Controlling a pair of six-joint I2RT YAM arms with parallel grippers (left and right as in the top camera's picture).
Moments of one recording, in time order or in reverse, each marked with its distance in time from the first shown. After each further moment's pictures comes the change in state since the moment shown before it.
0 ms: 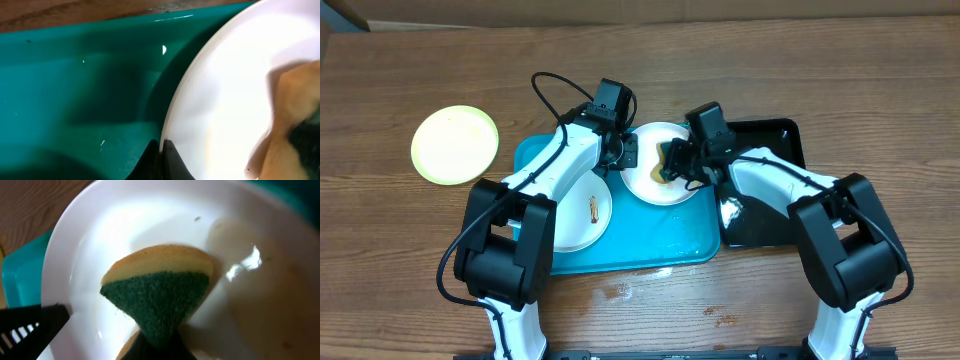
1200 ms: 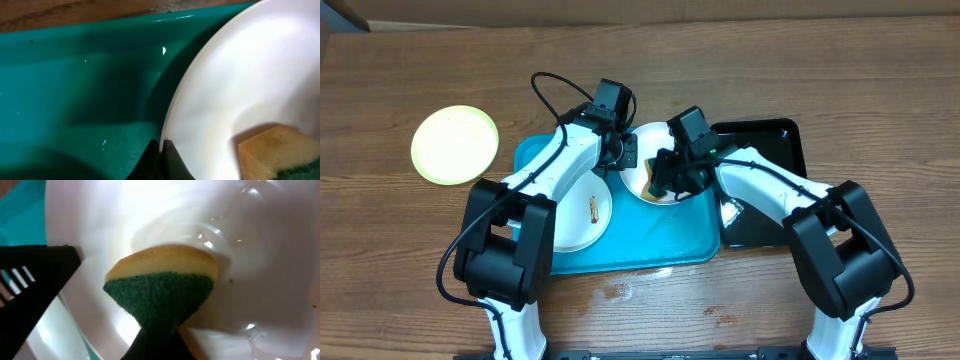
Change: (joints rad) left arm 0.000 0.000 0.000 -0.002 0.000 0.000; right arm 0.093 -0.023 0.065 -0.199 -0.029 0.026
